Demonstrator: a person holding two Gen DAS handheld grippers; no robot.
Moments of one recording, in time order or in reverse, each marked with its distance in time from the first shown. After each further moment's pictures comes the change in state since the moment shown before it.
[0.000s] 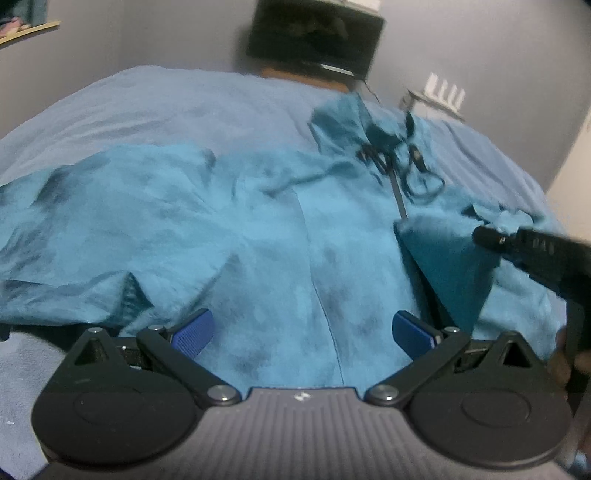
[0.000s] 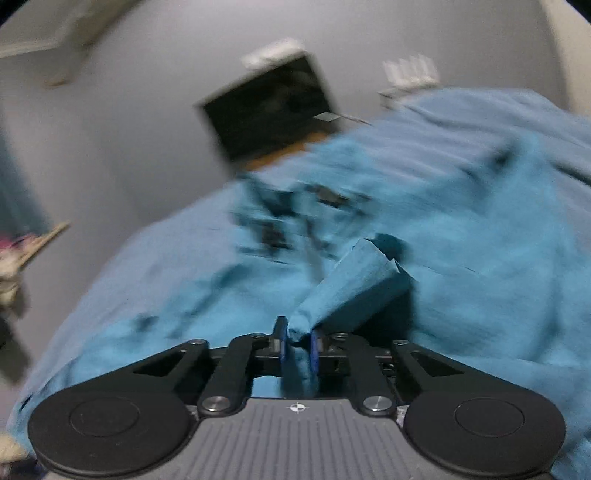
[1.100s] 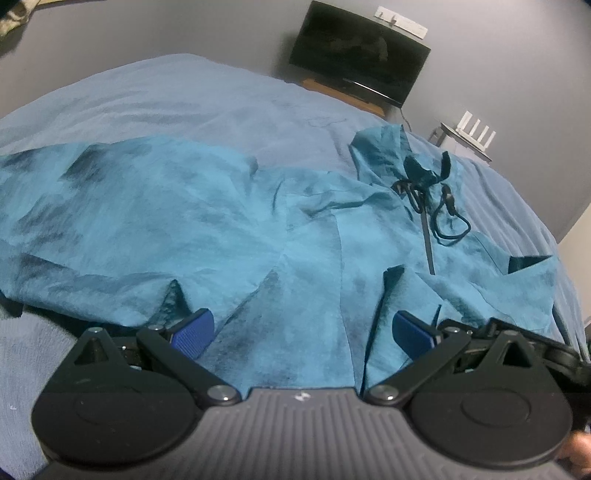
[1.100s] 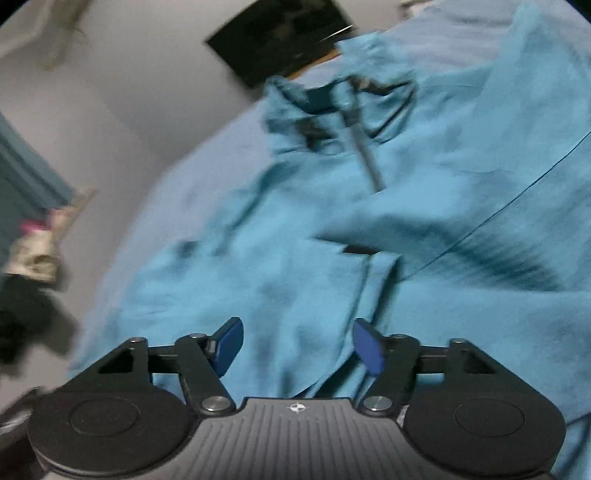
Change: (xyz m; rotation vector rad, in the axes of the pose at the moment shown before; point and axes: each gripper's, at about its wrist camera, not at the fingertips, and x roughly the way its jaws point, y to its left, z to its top) left arm -0.001 0.034 0.012 -0.163 -0.023 0.014; right arm -0.003 -0.006 -0.034 0.144 0.275 0.013
